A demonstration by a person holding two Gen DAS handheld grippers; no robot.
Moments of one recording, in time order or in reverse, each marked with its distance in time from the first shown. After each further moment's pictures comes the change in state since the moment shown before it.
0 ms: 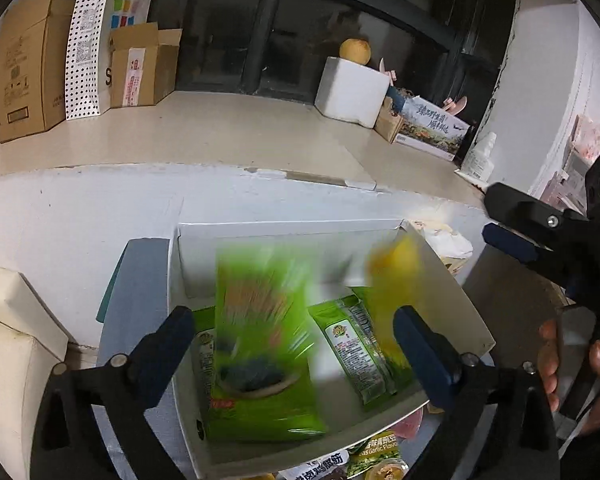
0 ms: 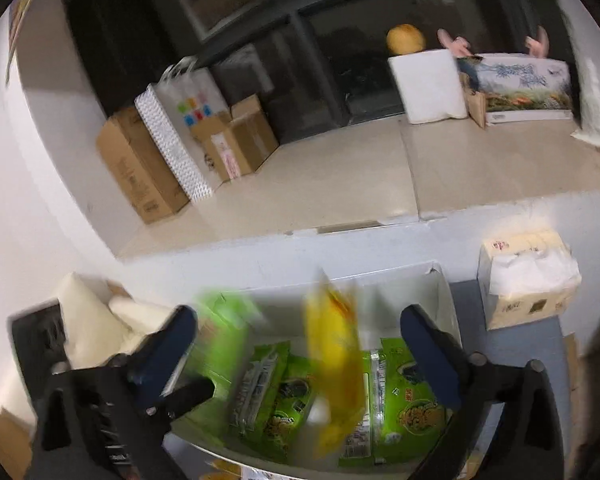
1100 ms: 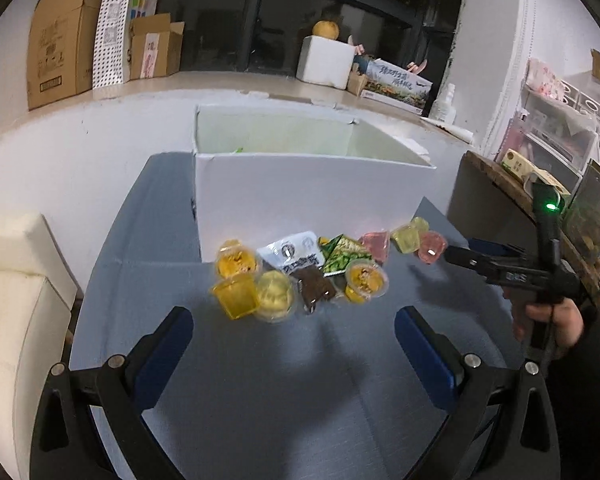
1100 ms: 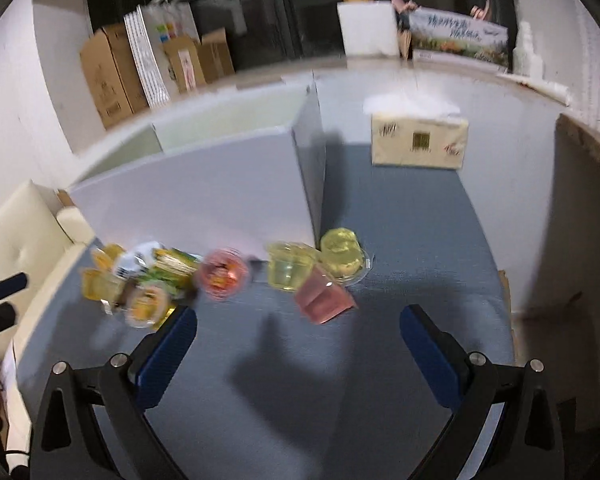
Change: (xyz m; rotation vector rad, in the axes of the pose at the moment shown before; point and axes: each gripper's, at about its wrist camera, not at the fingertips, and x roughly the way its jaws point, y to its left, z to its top) left arm -0.106 -0.037 -0.197 0.039 0.020 0.017; right arm -0.062 -0.087 -0.182 -0.156 0.180 -0.215
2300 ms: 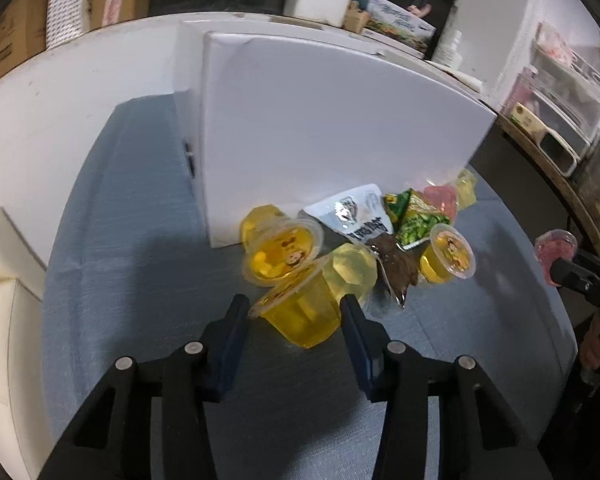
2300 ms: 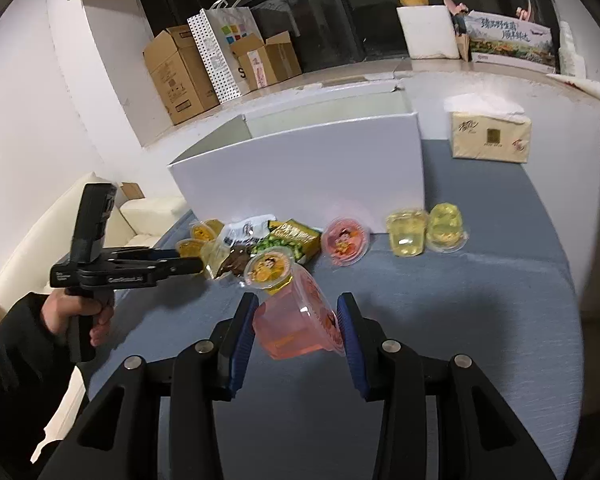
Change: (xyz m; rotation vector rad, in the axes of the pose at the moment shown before) left arm 0.093 0.055 0.013 0.078 0.202 -0.094; right arm -0.041 0.057 -0.037 -0.028 -0.032 0.232
